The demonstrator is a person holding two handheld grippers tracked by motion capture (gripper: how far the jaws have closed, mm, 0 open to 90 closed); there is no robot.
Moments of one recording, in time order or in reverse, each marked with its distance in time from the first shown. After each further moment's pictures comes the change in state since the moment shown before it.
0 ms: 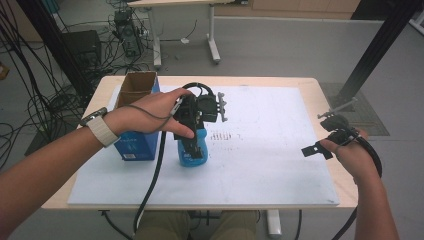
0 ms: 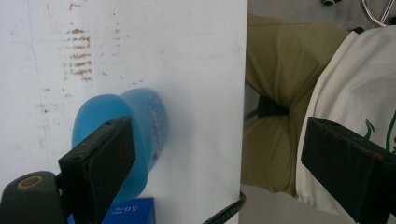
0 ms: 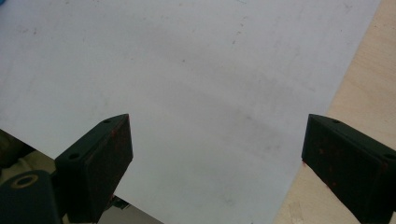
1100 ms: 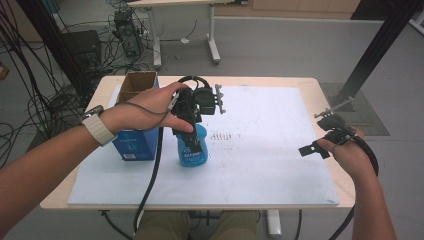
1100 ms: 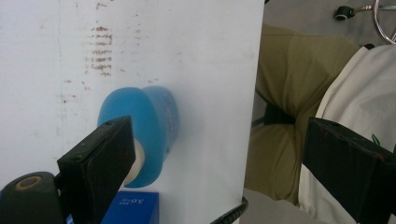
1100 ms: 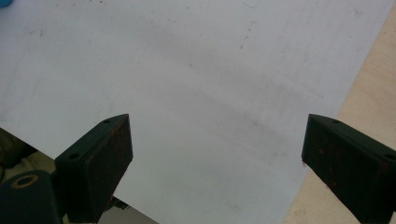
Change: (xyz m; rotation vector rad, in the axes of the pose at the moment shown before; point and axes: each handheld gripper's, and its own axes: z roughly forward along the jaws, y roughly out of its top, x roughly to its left) left arm -0.001 -0.008 -0.014 -0.032 0.047 -0.070; right arm 0.003 0.004 0.004 0.000 0.011 -0.010
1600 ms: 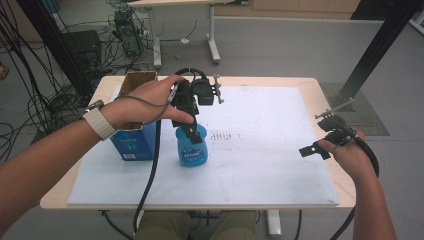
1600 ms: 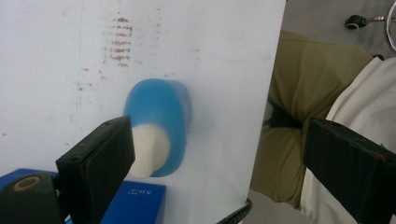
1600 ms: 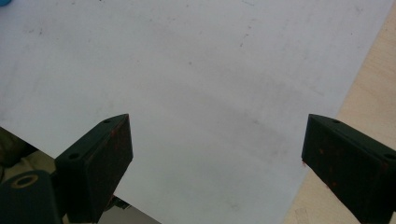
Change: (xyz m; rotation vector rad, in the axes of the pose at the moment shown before) left arm 0.014 -0.001 -0.003 0.010 0.018 -0.070; right arm -0.001 -0.001 0.000 0.000 0.001 0.001
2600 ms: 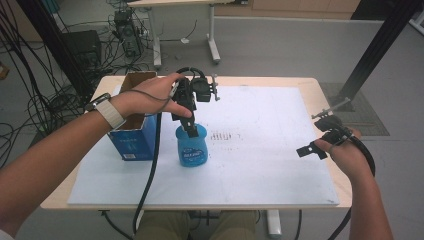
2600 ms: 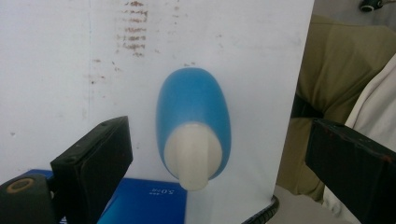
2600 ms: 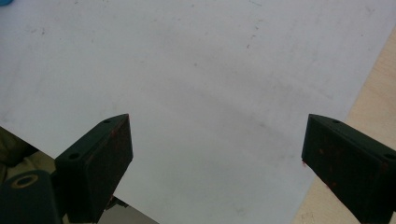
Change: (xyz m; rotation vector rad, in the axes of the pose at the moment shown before) left arm 0.033 0.005 0.025 0.052 0.000 0.029; right arm 0.003 0.006 0.005 0.012 0.007 -0.001
